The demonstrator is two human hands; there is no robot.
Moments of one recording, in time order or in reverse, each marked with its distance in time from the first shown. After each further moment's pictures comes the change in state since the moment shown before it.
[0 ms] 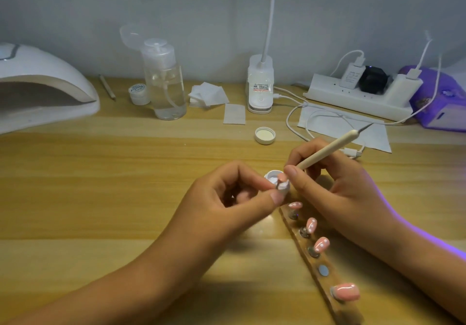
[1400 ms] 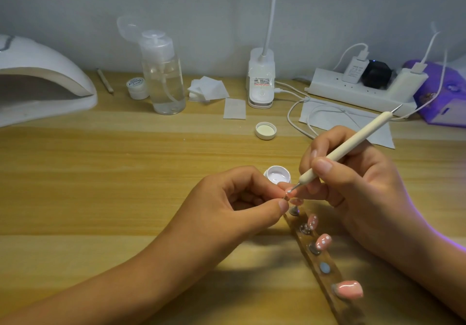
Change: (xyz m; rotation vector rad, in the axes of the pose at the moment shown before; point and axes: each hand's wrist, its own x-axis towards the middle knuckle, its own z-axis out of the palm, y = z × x) left_hand 0.001 0.003 0.004 0.019 -0.104 -0.060; right_hand -0.006 -0.013 -0.001 0.815 0.012 0.134
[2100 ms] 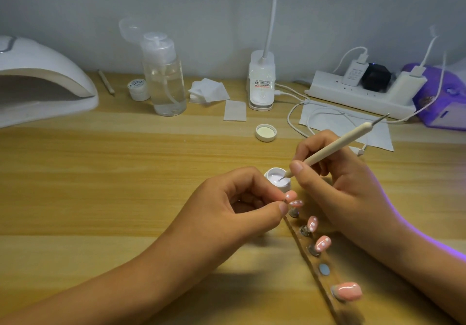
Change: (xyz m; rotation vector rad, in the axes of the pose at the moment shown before) left_hand 0.000 0.003 0.000 0.041 -0.009 0.005; right_hand 0.005 0.006 -0.001 -0.746 0.026 -0.110
